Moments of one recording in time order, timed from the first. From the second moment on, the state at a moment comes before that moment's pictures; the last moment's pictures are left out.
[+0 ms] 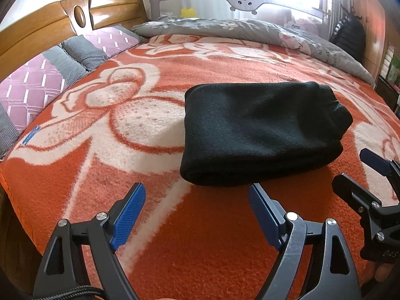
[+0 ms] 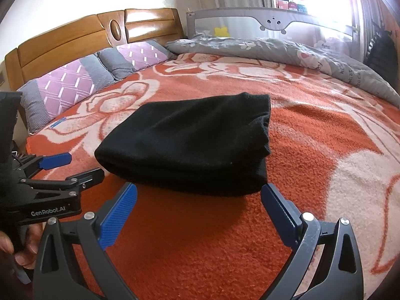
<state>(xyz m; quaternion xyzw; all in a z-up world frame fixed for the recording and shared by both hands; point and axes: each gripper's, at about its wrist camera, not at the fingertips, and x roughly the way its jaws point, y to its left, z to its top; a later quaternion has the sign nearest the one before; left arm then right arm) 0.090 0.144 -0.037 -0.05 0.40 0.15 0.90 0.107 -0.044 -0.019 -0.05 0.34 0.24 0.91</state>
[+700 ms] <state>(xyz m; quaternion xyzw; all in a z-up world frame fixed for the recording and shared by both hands) 0.088 0.143 -0.034 -0.05 0.38 0.15 0.91 0.106 -0.037 -0.023 -0.05 0.33 0.25 0.91</state>
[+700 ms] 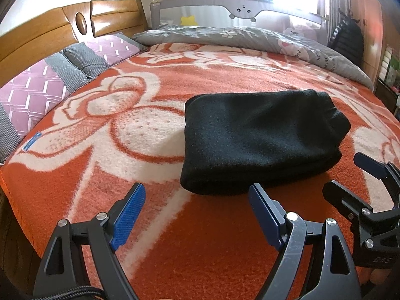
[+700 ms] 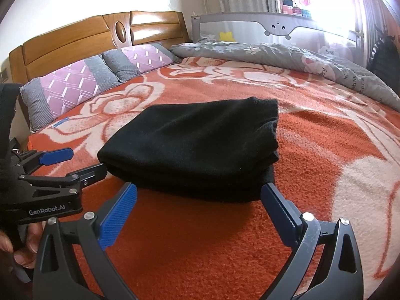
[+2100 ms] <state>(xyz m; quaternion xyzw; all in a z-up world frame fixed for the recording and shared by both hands) 0.092 0.146 -0.031 -0.05 0.38 0.15 0.91 0.113 -0.034 -0.018 -0.05 0.34 0.24 0.91</state>
